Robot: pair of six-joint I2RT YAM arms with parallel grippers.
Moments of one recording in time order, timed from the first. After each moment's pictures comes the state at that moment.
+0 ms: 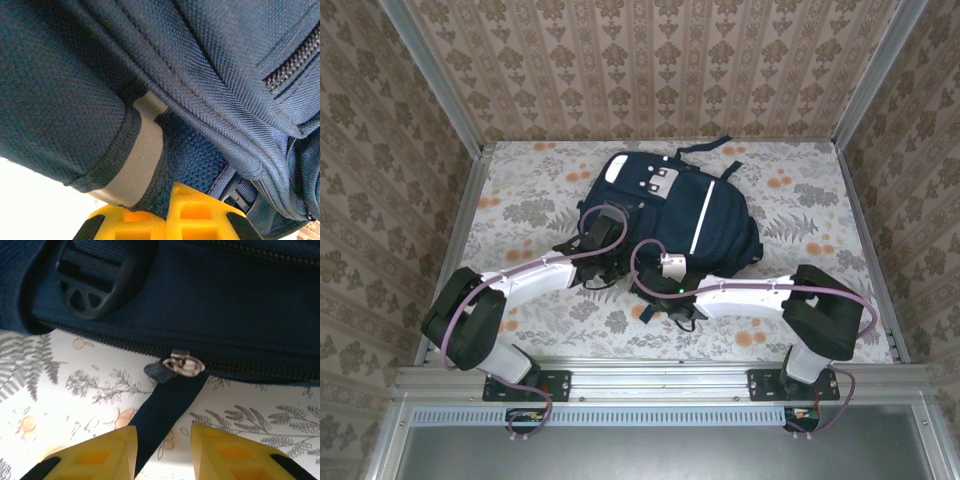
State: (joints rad) left arm -0.73 1.50 0.82 -0.23 0.16 -1.20; right arm 1.06 1.67 0.95 -0.49 0.47 1.04
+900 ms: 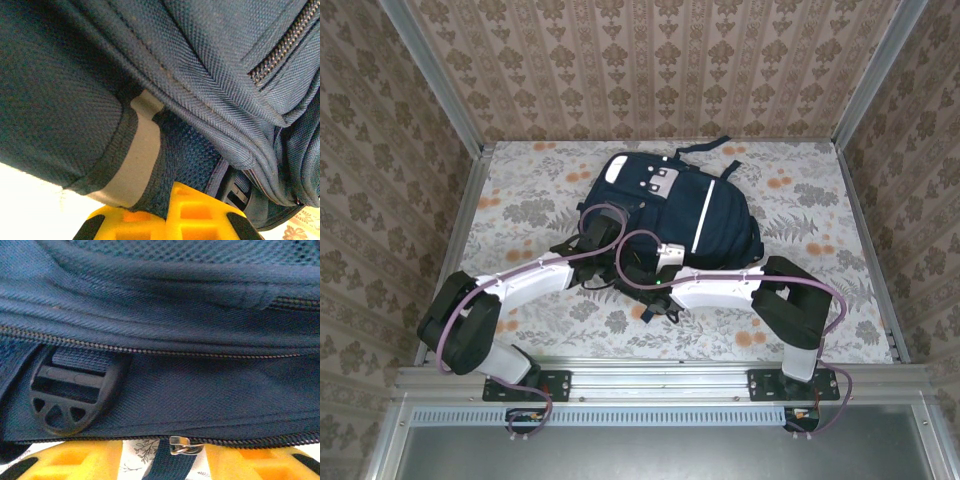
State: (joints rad) left arm -0.73 1.47 0.81 -0.23 0.18 -1.20; right arm 1.06 1.82 1.13 -0.65 0.72 1.24
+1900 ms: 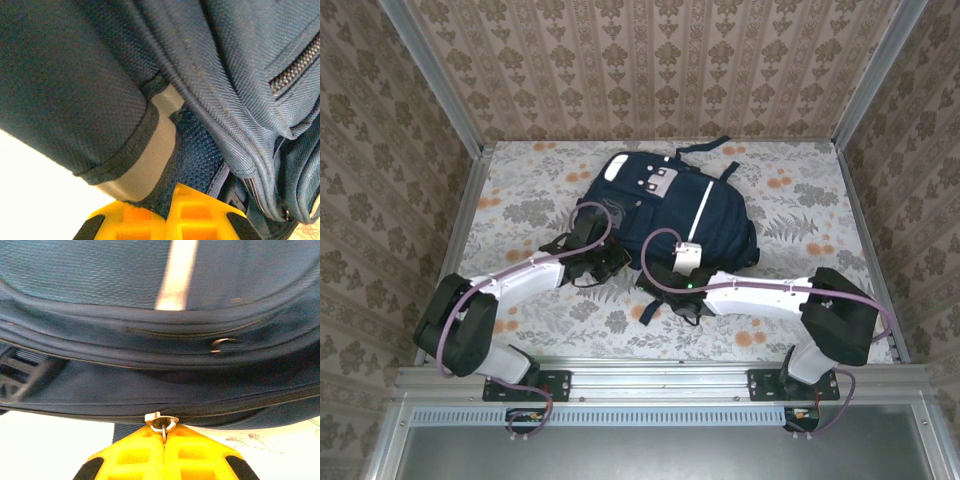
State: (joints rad) left arm -0.61 1.45 0.77 -0.21 0.27 -1.18; right arm 1.03 1.56 0.94 -0.55 0.64 1.14
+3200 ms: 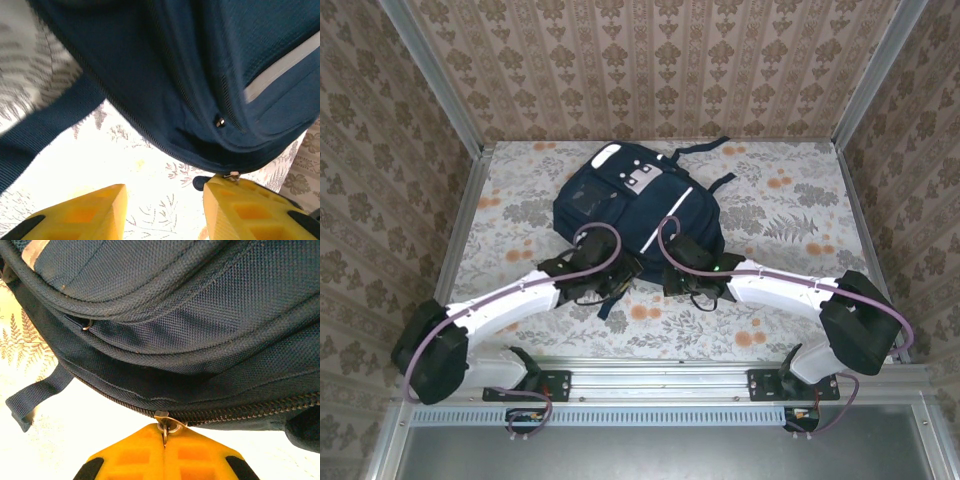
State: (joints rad) left arm -0.85 1.29 0.74 -0.32 0.10 -1.39; right arm 0.82 1.47 0.87 -0.38 0.07 0.67
